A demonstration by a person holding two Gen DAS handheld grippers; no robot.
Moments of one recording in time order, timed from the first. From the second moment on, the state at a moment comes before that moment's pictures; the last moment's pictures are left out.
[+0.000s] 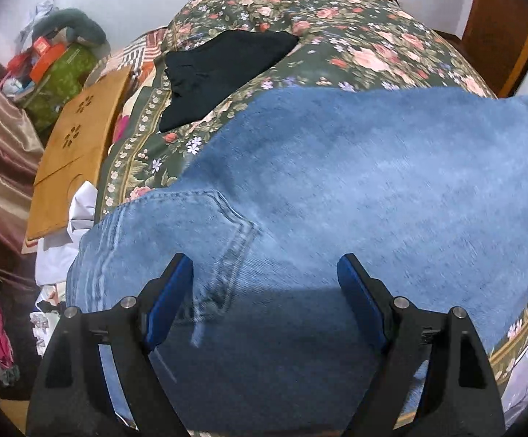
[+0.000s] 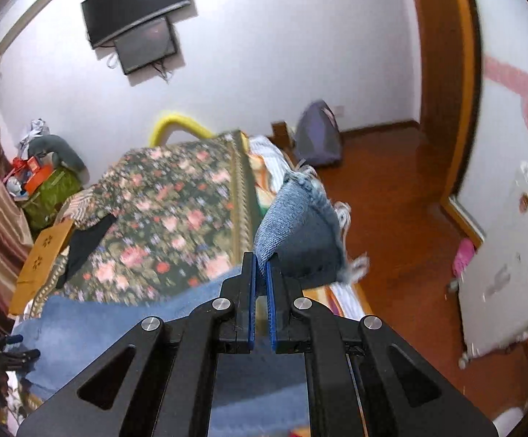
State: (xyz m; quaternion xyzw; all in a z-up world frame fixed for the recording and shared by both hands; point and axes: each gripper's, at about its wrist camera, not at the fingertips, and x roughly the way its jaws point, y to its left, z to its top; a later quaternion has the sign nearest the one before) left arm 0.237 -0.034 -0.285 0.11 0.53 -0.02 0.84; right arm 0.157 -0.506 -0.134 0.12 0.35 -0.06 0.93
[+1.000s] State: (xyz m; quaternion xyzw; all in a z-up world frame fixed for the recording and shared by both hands) left arm 0.228 -0.021 -0.288 0.04 0.52 -0.03 0.85; right arm 0.082 -0.508 -0.255 0.11 0.50 -0.12 0.85
